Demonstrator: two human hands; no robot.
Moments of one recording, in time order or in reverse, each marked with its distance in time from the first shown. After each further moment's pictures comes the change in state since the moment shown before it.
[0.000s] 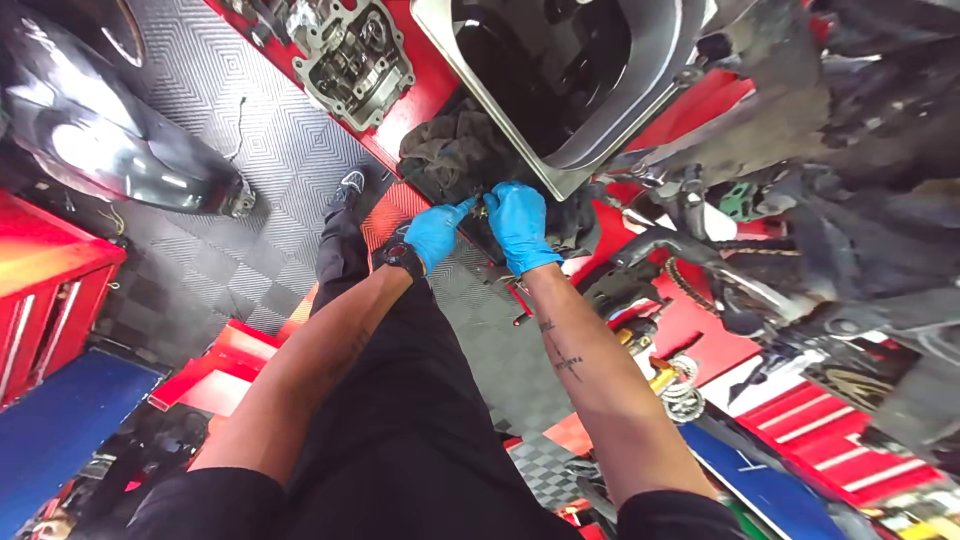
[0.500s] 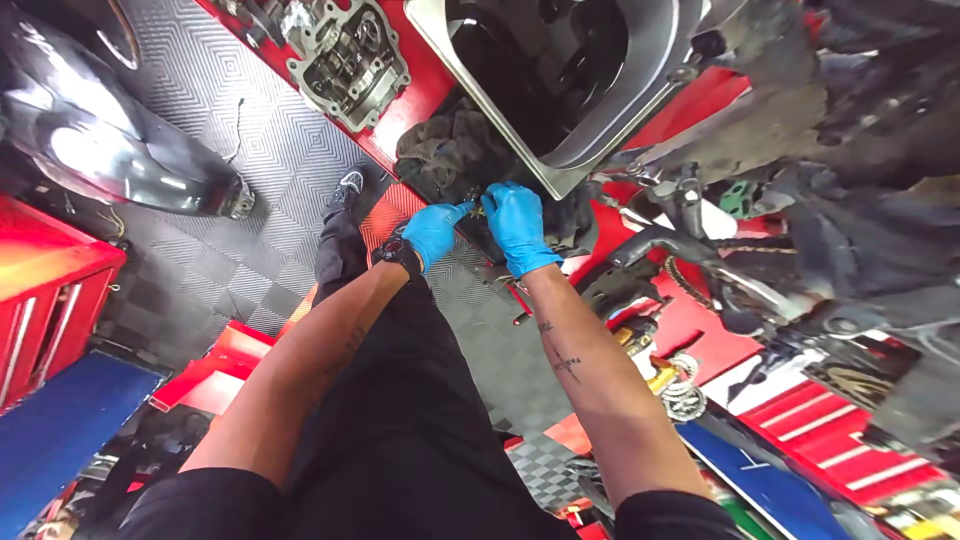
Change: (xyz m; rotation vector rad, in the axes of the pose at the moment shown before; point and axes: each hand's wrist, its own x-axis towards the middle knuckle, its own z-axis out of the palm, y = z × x) left_hand 0.001 0.002 -0.006 0.004 -0.012 0.036; right_hand 0.013 0.006 0.005 -0.012 -0.021 -0.040
